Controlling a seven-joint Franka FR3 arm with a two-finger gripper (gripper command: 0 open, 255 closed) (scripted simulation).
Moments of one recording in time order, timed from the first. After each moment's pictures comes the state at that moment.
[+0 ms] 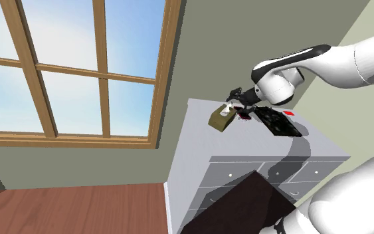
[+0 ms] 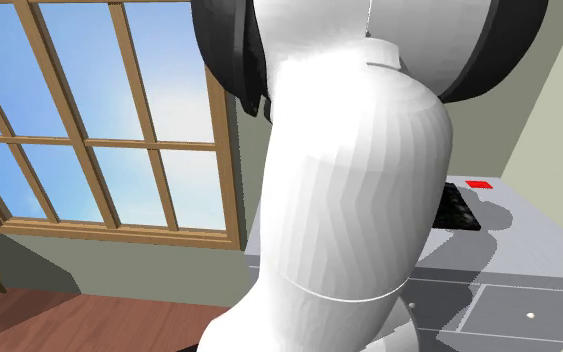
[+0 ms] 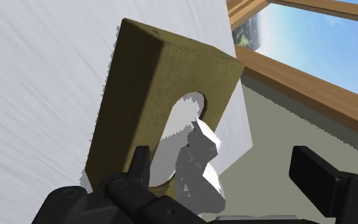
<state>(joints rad) -0.13 -0.12 -0.32 -2.45 0.82 2.76 -0.18</state>
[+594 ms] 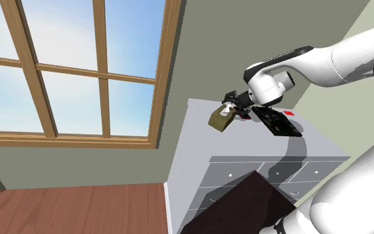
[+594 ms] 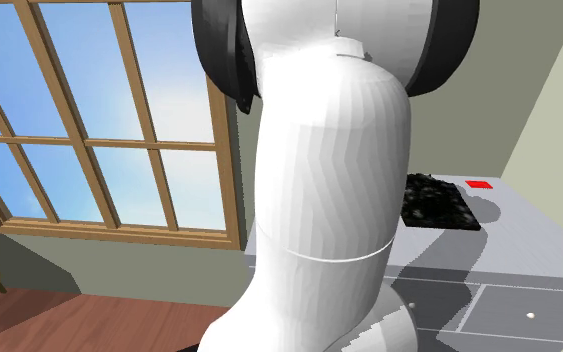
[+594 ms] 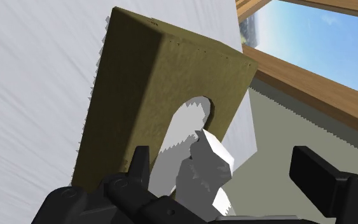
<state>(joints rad) -0.09 0.00 -0.32 -2.39 1.01 2.79 -0.34</state>
